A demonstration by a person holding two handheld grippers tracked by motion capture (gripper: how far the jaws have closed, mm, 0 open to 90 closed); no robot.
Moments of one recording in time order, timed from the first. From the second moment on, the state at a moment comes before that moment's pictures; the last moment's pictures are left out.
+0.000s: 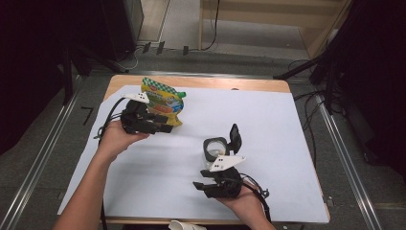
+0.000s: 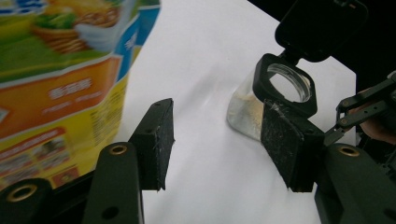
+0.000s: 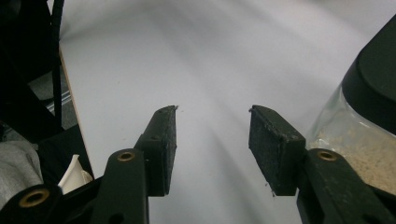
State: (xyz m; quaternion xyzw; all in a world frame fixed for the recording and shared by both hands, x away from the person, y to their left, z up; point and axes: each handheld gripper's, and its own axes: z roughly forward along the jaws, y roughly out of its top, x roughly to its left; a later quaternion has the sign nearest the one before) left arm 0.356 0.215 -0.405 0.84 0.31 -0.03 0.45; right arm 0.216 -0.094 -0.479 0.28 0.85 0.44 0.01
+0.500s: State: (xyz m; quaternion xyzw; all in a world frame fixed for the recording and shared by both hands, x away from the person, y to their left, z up) left arm 0.379 0.259 -0.405 0.83 0.35 0.00 0.44; right arm 0.215 -0.092 -0.482 0.28 0.86 0.43 0.00
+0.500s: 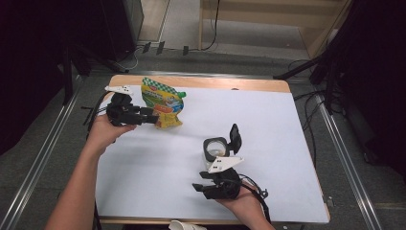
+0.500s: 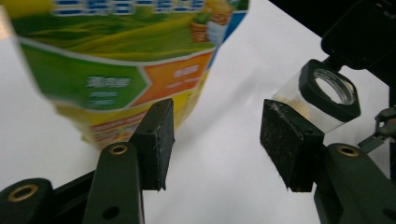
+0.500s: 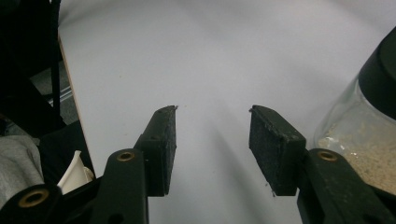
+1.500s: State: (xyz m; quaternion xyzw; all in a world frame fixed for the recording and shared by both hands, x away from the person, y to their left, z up) left arm 0.424 0.270 -0.396 0.82 0.35 0.04 0.45; right arm 0.207 -0.099 -0.487 0.30 0.85 0.43 0.01
